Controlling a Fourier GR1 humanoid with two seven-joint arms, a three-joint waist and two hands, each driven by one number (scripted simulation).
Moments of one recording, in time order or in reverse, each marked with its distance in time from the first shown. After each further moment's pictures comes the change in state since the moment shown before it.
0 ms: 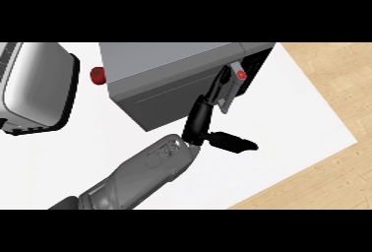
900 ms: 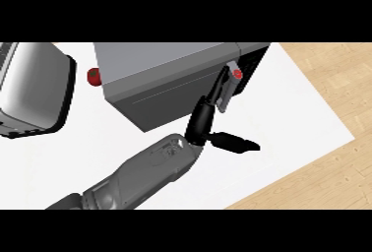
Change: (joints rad) left arm -0.029 -0.010 -0.044 0.041 0.091 0.005 -0.072; right arm -0.053 -0.055 -0.009 0.024 -0.080 0.011 0.051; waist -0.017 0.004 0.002
